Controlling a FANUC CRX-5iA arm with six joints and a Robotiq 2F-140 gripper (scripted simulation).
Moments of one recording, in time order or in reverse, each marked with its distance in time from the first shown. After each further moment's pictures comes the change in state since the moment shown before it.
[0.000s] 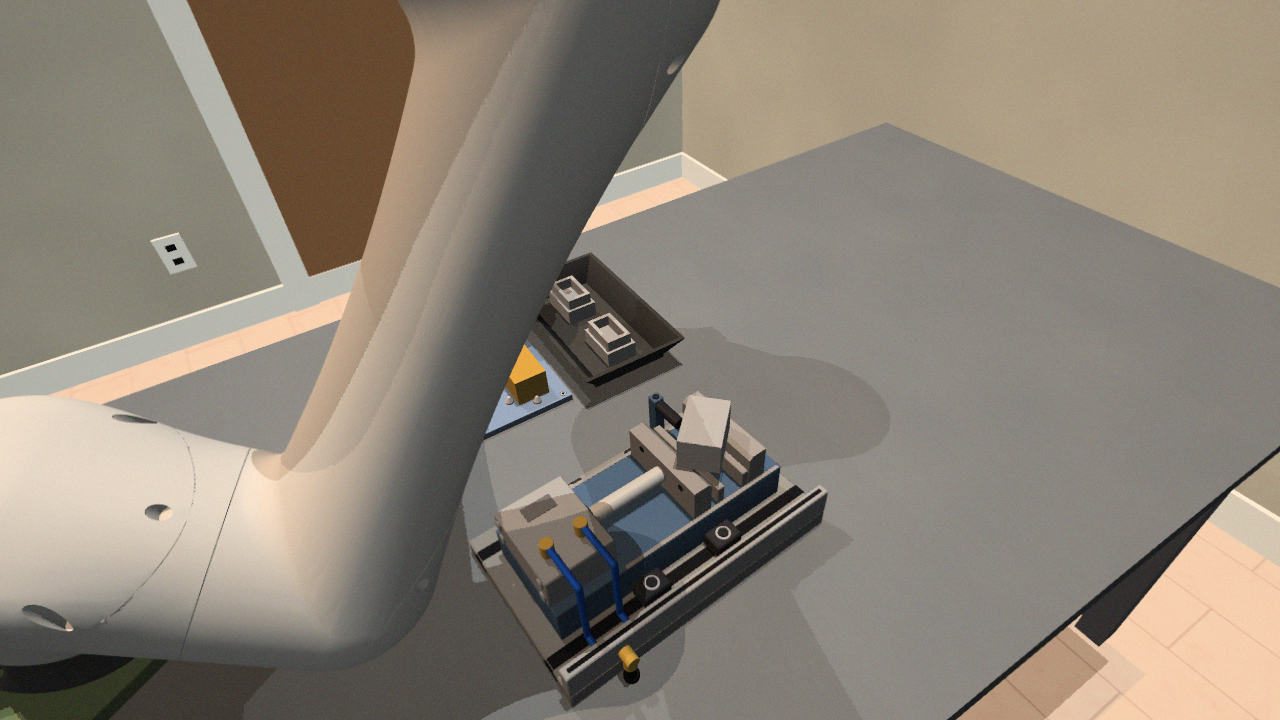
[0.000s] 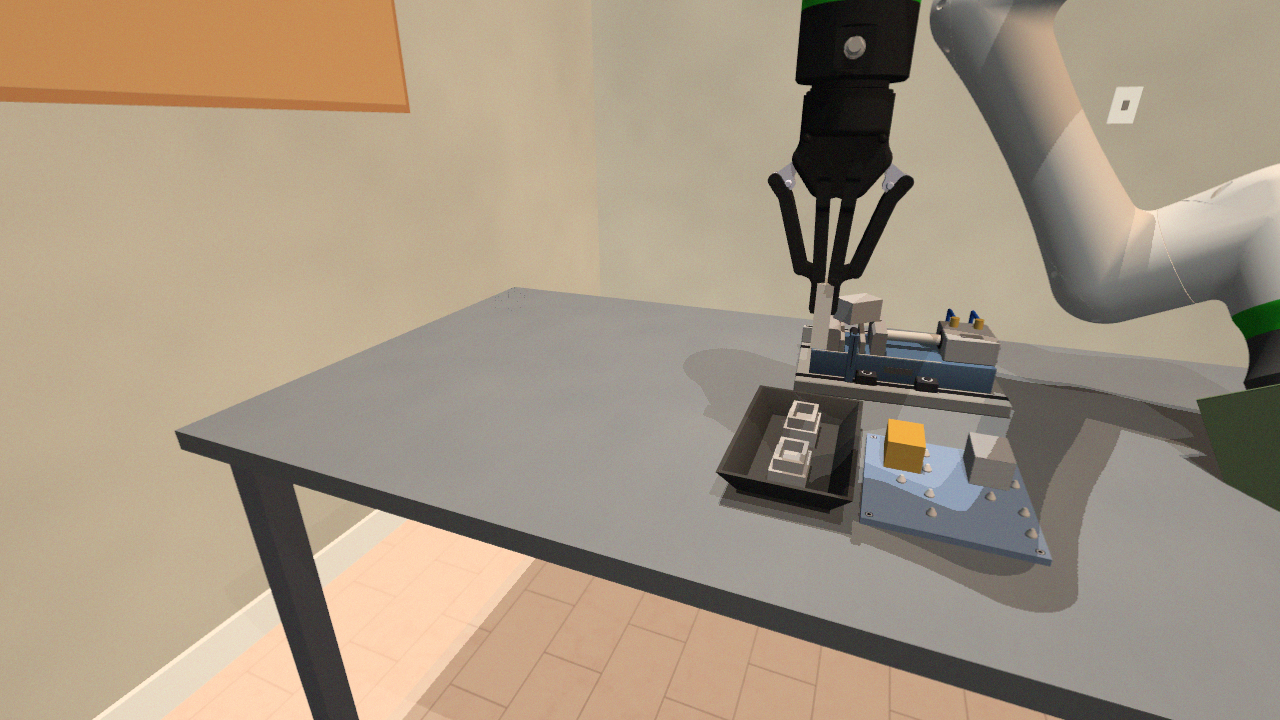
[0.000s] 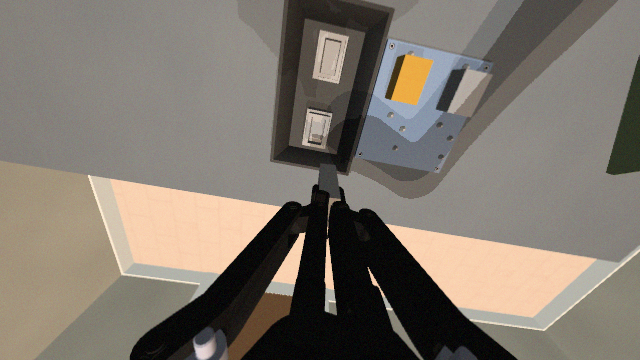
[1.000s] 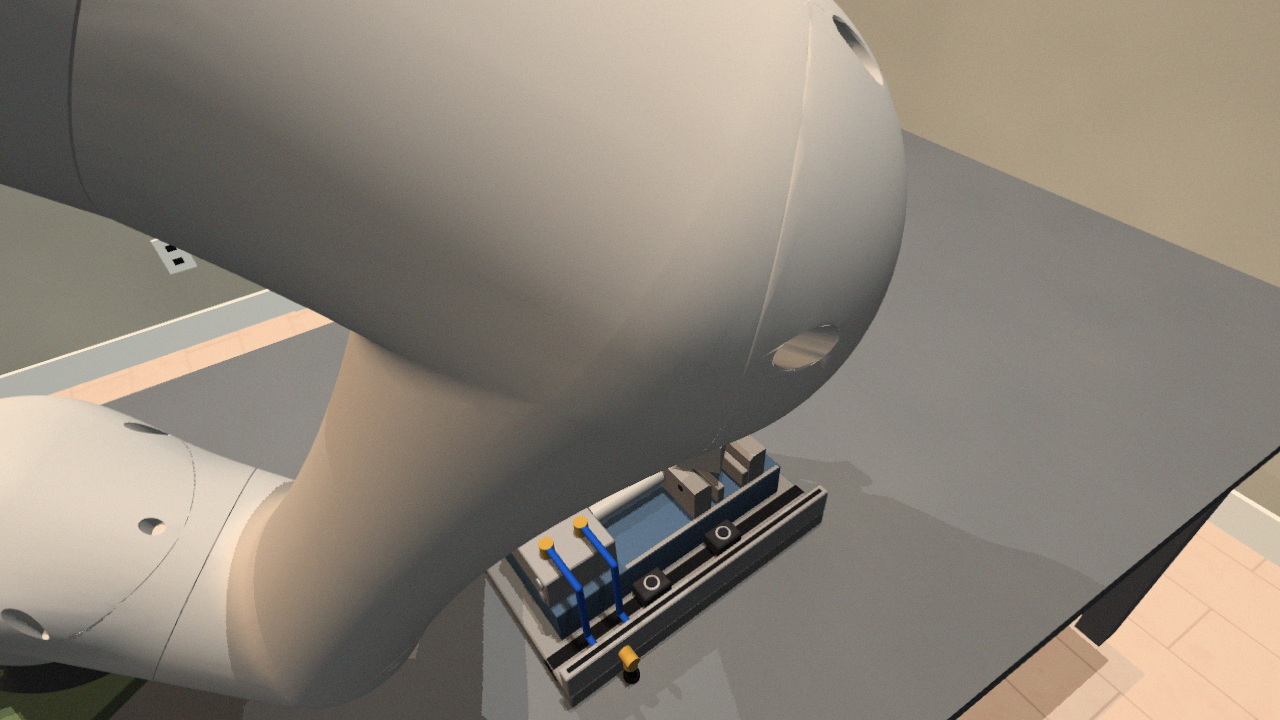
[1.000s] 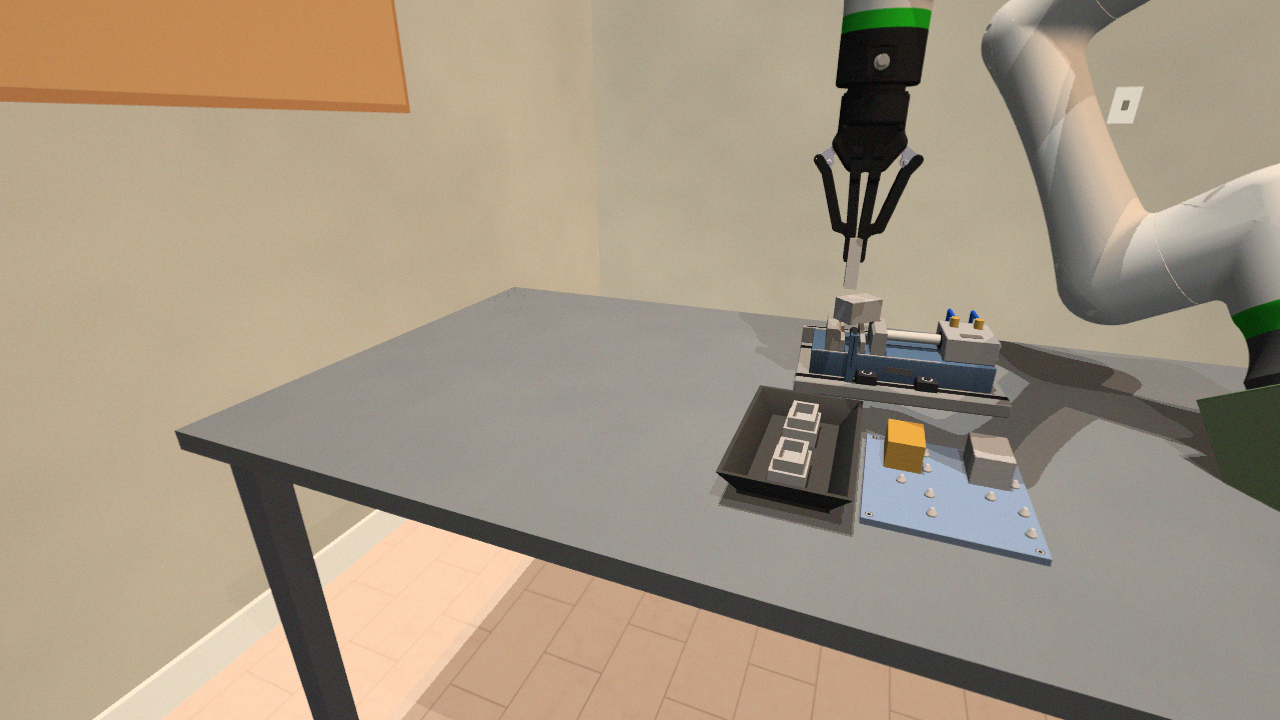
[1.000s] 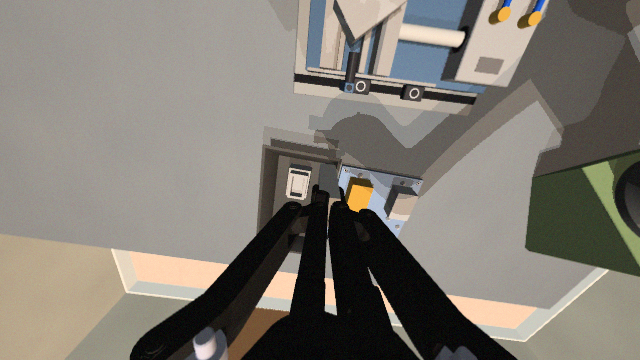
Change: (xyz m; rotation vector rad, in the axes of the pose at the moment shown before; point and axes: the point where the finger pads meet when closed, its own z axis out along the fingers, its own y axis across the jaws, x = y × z) arm 0.213 0.032 -0.009 -0.003 0.000 0.000
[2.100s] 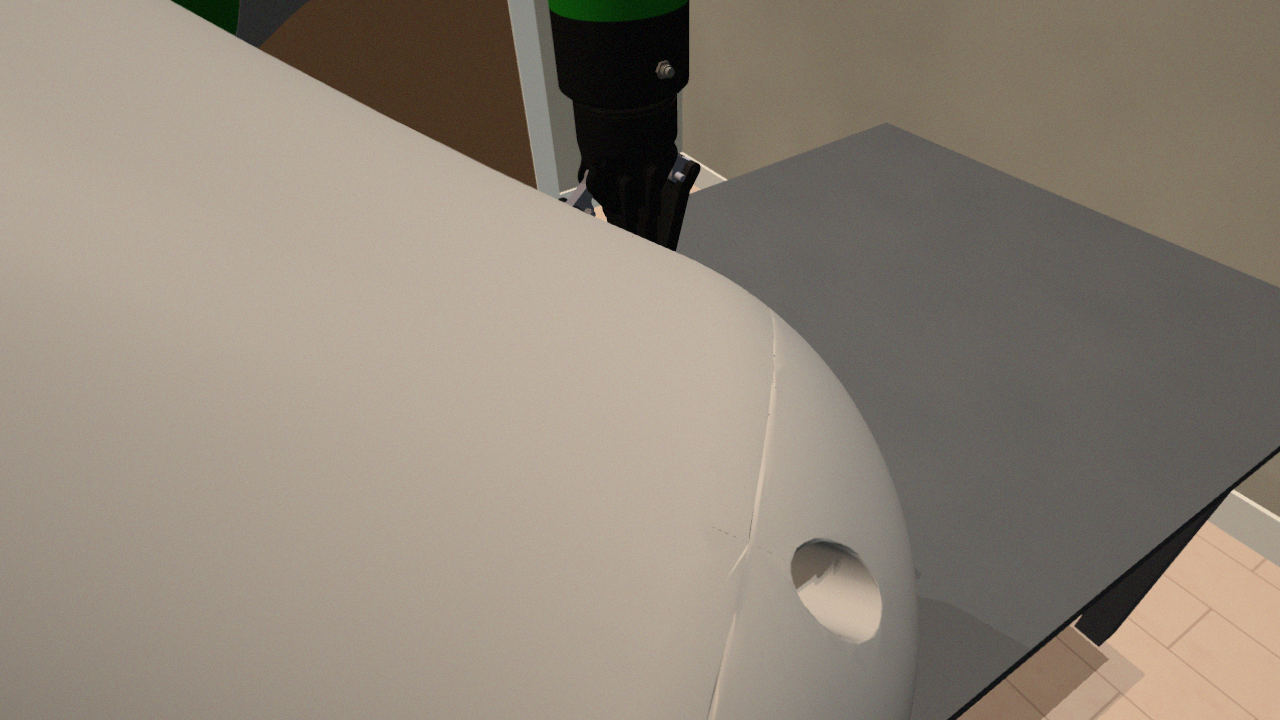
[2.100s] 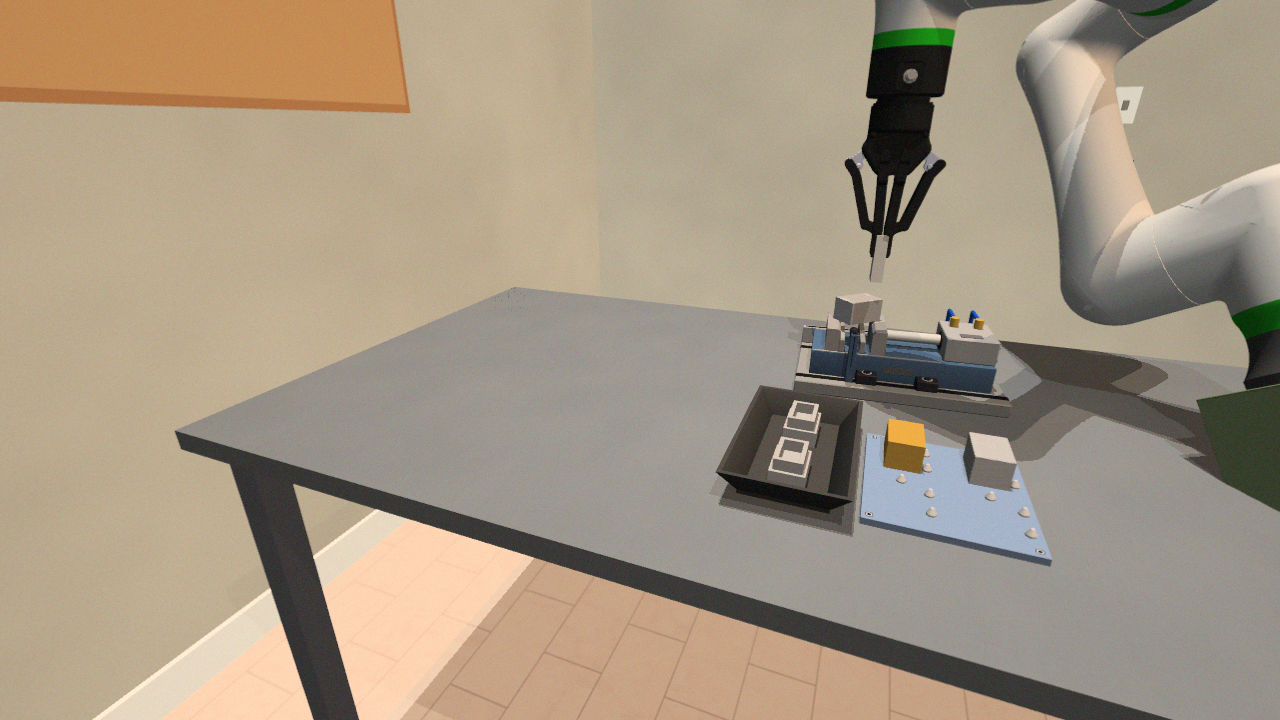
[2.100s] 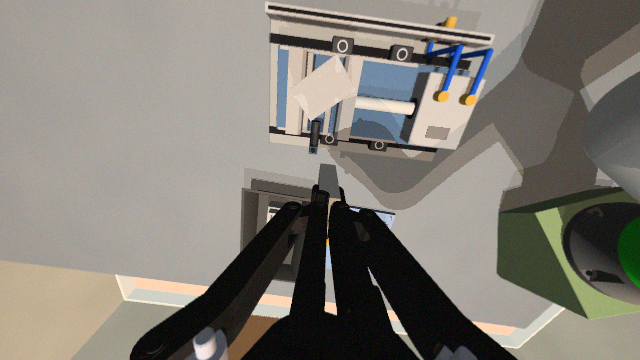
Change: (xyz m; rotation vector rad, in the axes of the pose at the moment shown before) arm 0.085 0.037 0.009 0.003 0.001 0.001
